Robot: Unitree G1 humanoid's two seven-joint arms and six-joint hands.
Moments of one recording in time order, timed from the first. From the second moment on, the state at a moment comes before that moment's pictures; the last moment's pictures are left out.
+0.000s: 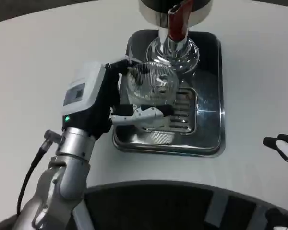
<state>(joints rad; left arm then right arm) -0.61 0.30 -0.14 0.38 0.62 -0.27 0.28 0.51 -0.17 -0.66 -1.03 -0.40 -0.28 0.71</state>
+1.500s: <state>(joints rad) -0.68 0.29 -0.22 0.46 0.63 -0.26 0.34 0.37 0.06 -0.42 -1.03 -0.56 -0.42 0.83</state>
